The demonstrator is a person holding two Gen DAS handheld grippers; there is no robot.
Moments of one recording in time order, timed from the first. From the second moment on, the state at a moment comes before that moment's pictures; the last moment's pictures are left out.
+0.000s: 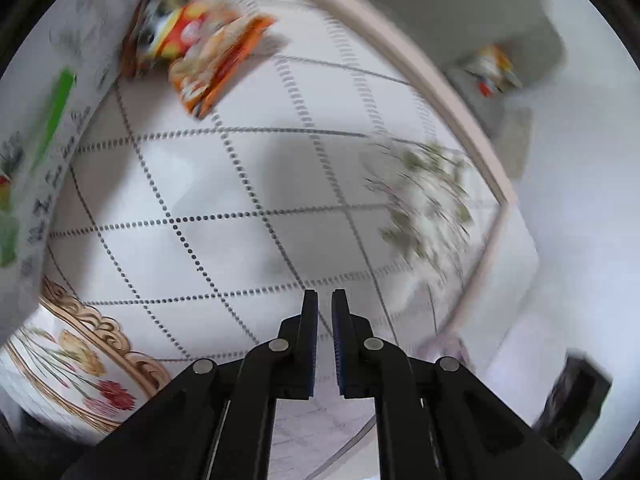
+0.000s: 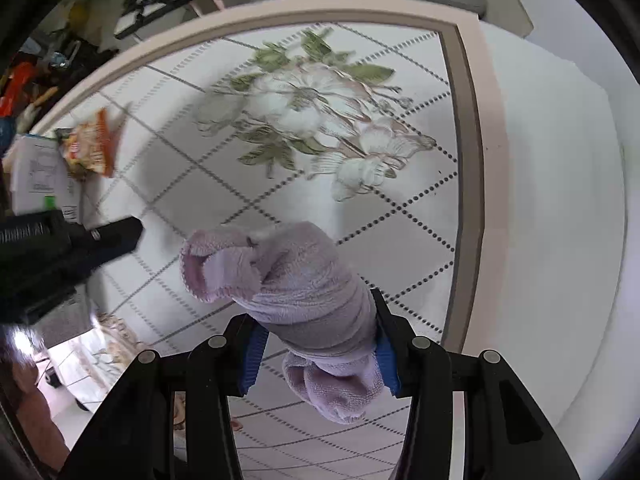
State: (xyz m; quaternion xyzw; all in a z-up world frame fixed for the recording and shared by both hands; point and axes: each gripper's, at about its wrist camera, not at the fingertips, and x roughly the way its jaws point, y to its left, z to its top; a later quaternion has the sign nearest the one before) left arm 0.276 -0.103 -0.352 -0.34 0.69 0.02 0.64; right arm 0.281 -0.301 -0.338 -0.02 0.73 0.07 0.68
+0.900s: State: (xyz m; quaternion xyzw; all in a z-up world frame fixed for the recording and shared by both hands) left arm 0.183 0.194 -0.228 -0.05 0.62 0.11 0.78; right arm 0.199 0.053 -0.224 0.06 0.68 0.25 0.69
